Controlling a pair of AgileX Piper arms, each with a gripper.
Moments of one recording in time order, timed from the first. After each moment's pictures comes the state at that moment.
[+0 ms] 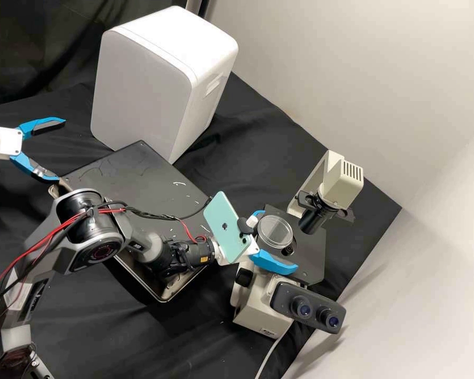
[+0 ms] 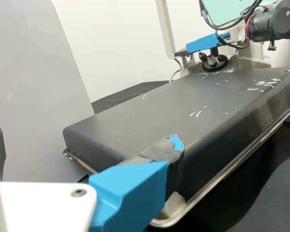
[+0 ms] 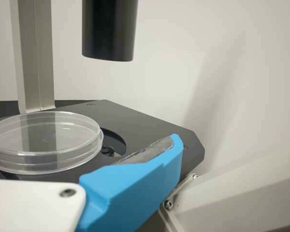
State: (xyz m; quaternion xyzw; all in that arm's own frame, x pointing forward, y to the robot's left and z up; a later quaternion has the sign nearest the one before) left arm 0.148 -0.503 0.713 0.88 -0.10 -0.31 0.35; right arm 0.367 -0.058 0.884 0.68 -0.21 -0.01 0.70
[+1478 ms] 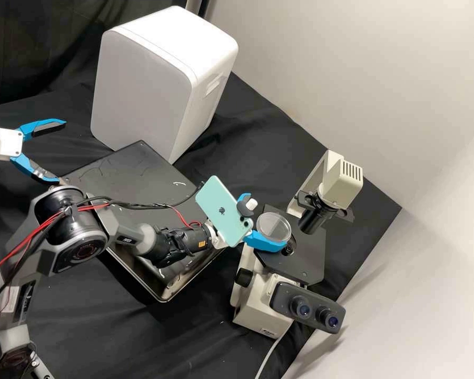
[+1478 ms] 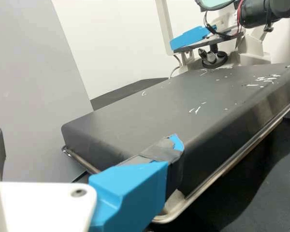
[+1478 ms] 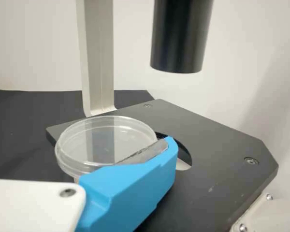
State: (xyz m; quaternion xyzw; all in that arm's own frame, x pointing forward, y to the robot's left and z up) left arm 0.149 -0.502 0.712 0.88 -0.09 -0.31 0.35; right arm 0.367 -0.026 0.887 0.70 -0.14 -0.02 0.70
